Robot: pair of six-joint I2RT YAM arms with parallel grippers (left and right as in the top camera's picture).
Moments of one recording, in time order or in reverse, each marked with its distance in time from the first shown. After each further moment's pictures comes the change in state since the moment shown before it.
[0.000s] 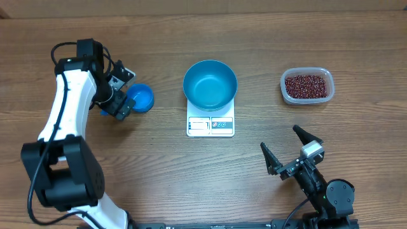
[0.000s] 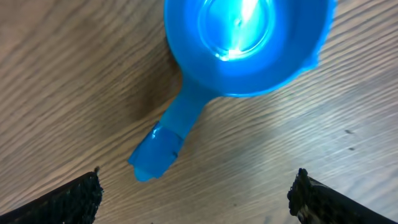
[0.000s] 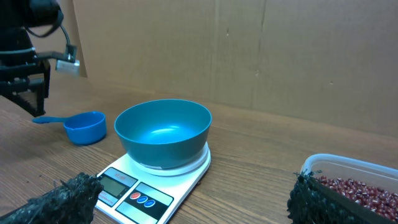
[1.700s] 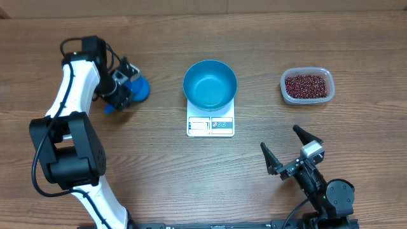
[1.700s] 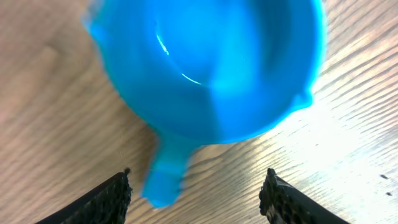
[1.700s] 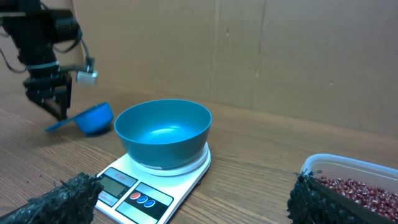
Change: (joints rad) left arm 0.006 0.176 0.124 0.045 0.072 0.084; right arm 0.000 0.000 0.000 0.000 0.000 0.000
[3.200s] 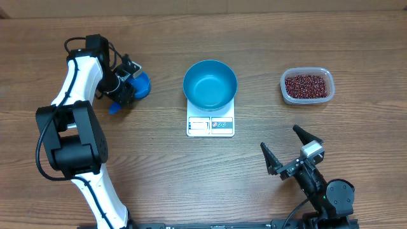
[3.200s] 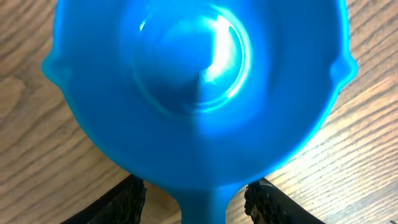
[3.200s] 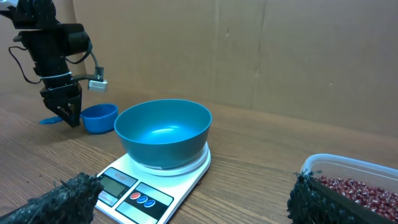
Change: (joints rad) left arm 0.000 0.115 0.056 0.032 0.062 -0.053; right arm 0.000 0.000 0.000 0.001 0.001 0.000
